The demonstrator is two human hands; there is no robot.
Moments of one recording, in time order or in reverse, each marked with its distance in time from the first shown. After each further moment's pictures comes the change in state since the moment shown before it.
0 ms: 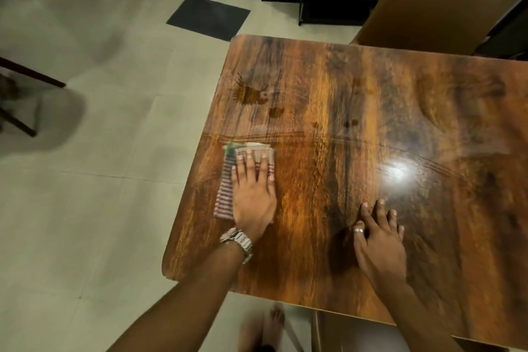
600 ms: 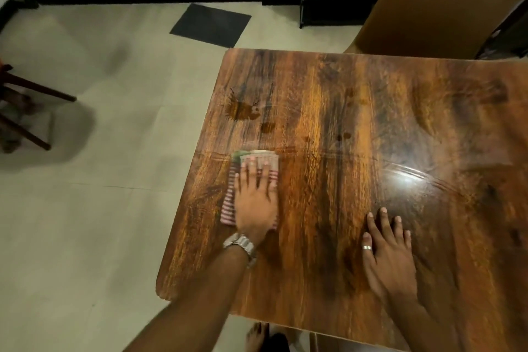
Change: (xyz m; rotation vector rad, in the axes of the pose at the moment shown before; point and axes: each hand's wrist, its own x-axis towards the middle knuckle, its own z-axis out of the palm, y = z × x) left_hand 0.025 0.028 -0.001 -0.038 -0.043 0.011; right_hand 0.021 0.035 -0.011 -0.038 0.025 -0.088
